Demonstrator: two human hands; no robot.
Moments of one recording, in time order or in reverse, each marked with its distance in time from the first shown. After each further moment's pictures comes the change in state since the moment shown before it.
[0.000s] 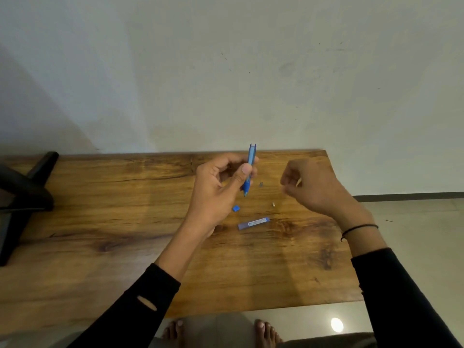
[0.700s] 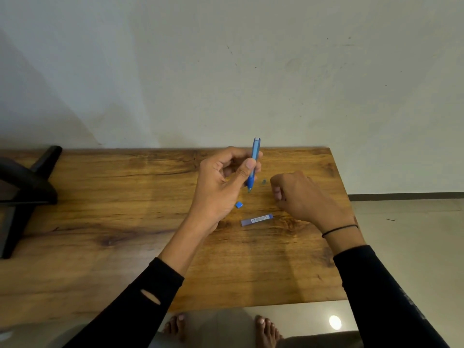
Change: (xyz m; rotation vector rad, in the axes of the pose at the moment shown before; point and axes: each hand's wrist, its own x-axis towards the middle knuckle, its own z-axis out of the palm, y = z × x) left_hand 0.000 0.003 0.000 -0.020 0.003 -0.021; right_hand 0.007 0.000 0.042 -0.220 -0.112 -0.174
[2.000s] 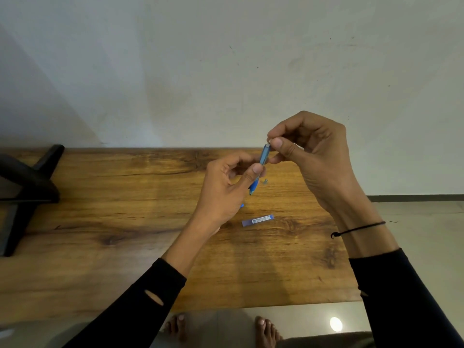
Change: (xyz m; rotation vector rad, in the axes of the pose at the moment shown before) left_hand -0.001 -0.001 0.003 0.110 -0.034 0.043; right_hand -0.016 -0.046 -0.076 1.154 0.465 -0.287
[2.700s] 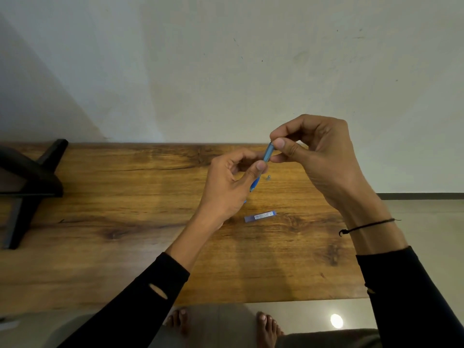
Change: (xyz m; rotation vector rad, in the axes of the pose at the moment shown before) left_hand -0.002 -0.003 0.004 0.052 0.010 -0.009; right_hand -0.005 0.010 -0.007 -0.083 -0.013 0.104
